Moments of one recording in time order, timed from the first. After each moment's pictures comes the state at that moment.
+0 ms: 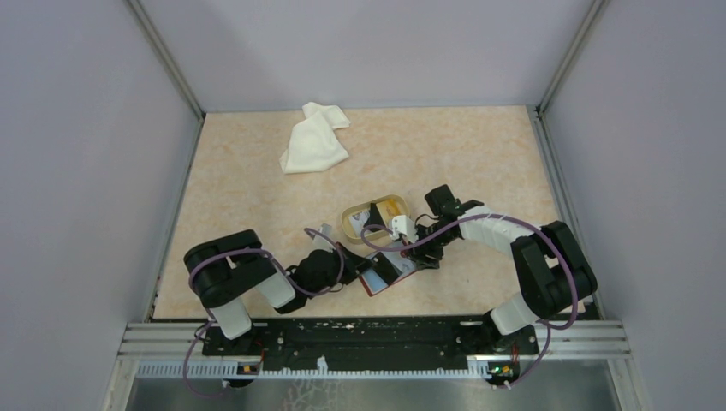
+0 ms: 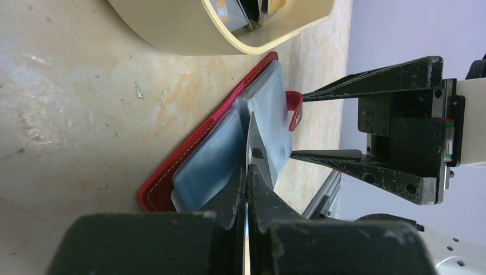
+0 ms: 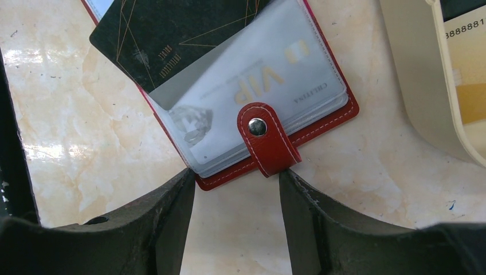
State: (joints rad) left arm -1.01 1.74 0.24 1.15 -0.19 -1.32; right arm 0.46 1.50 0.76 -0.56 -0.58 -1.02
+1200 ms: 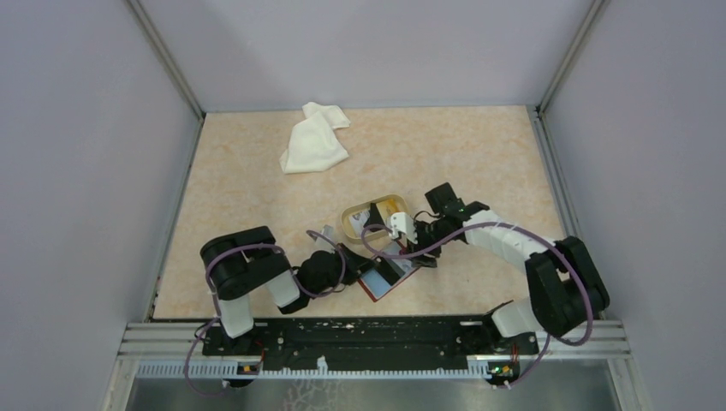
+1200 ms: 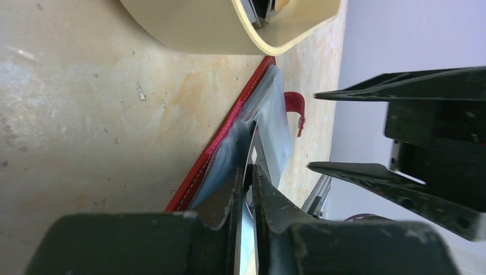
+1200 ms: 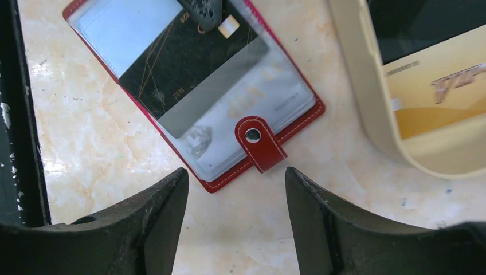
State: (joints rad) left arm -1.01 1.84 0.25 1.25 -0.17 -1.37; right arm 0.49 1.42 0.76 -0.55 -0.58 -0.99
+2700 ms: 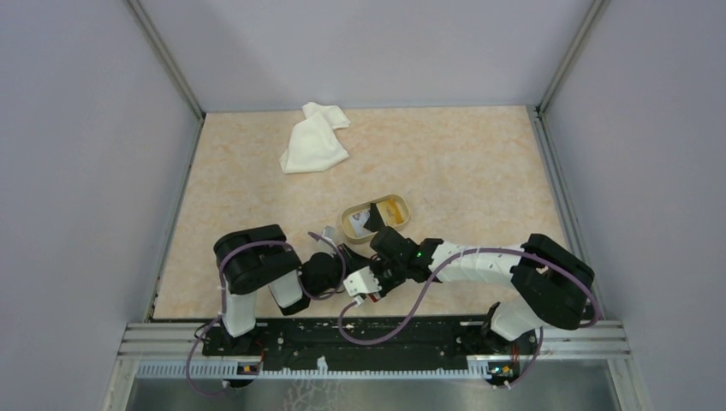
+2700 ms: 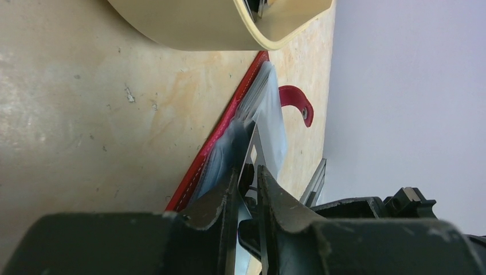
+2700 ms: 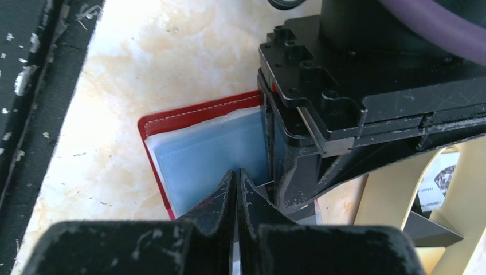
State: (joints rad) left arm -1.01 1.93 0.25 1.38 -0.14 -1.36; right arm 1.03 1.45 0.70 -0.27 -0.28 -1.05
